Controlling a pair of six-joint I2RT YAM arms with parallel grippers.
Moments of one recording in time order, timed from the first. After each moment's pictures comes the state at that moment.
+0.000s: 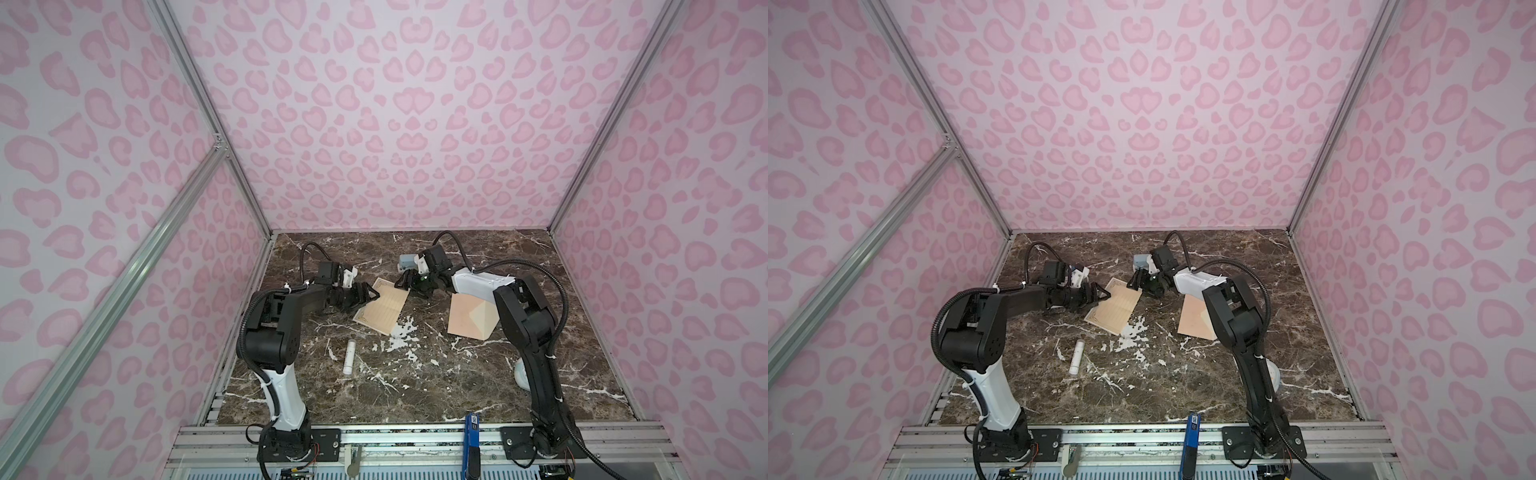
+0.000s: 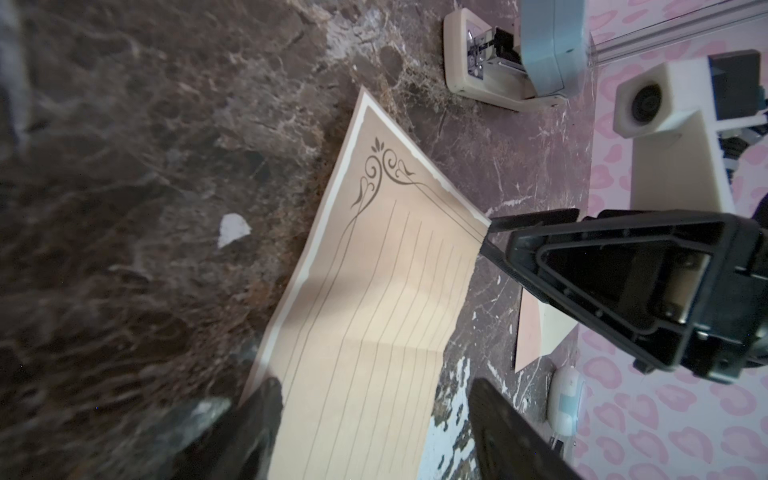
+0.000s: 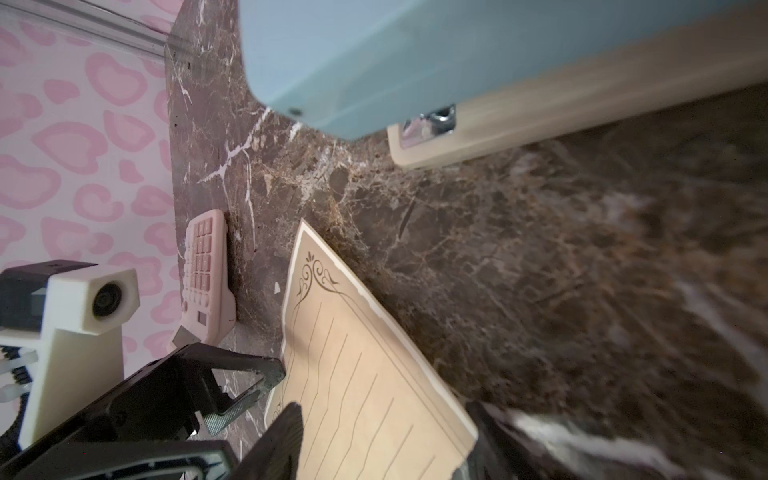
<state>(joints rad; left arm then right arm) -0.15 1.91 1.04 -0.14 0.68 -0.46 0.51 2.24 1.57 -0.21 -0.48 0.78</state>
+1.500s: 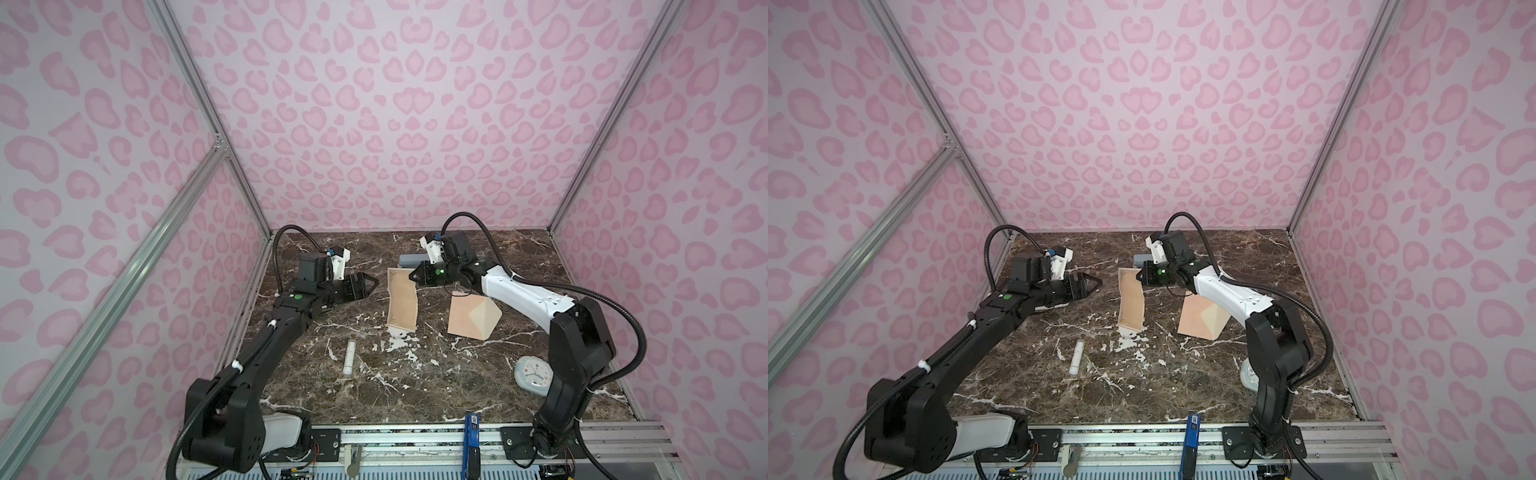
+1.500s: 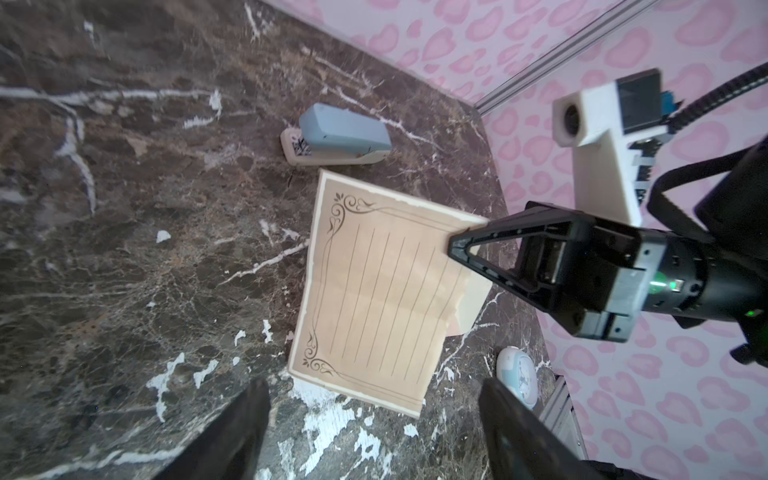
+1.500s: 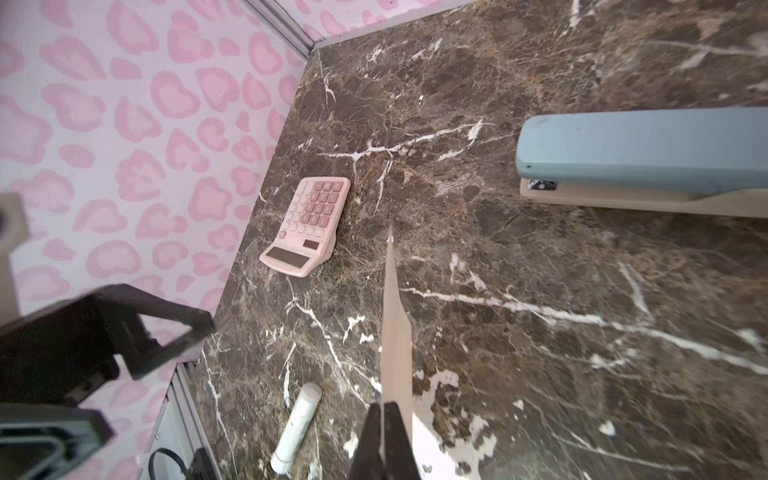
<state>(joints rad) -0.22 1.24 0.94 -0.31 0.55 -0.47 0.53 1.77 1.41 -0.39 -0.44 0.45</state>
